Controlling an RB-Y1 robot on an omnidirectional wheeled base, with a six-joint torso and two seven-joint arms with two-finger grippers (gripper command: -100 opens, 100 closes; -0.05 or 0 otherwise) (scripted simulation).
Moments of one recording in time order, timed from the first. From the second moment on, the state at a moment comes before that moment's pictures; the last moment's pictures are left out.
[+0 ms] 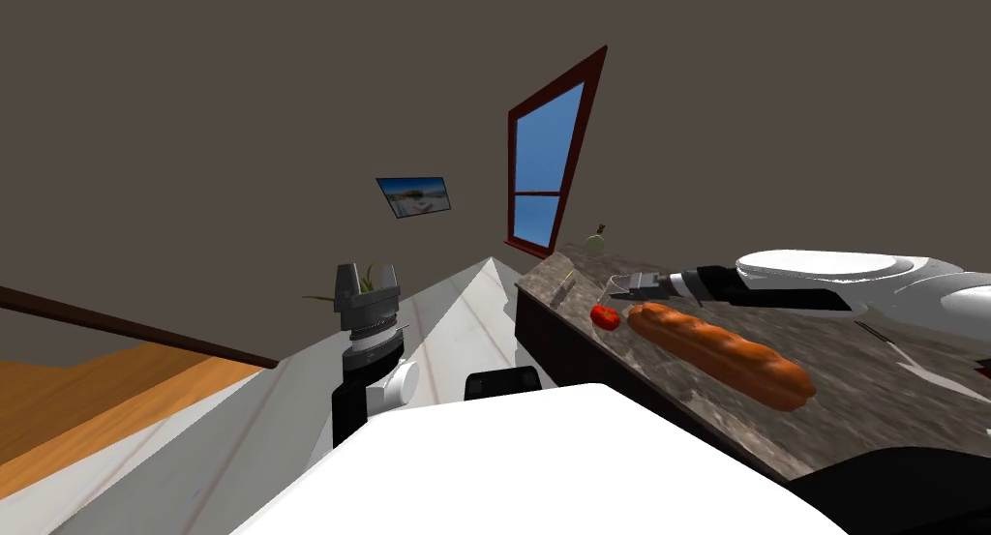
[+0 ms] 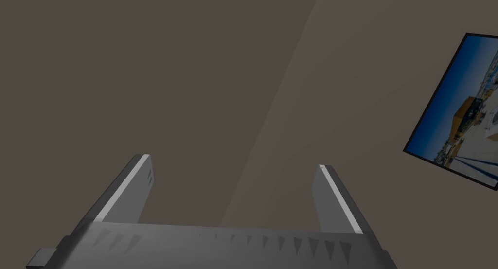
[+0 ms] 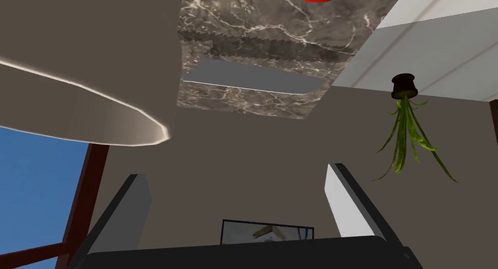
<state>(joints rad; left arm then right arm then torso) 0.49 0.03 -0.01 -2.31 0.03 -0.61 -0.04 0.62 -1.70 -0.14 -1.45 0.51 -0.78 -0.03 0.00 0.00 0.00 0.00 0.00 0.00</state>
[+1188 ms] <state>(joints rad) 0.49 0.03 -0.01 -2.31 0.03 -0.61 -0.04 0.71 -1.98 -0.04 -1.37 0.63 -0.87 -0.04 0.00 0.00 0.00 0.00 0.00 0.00</state>
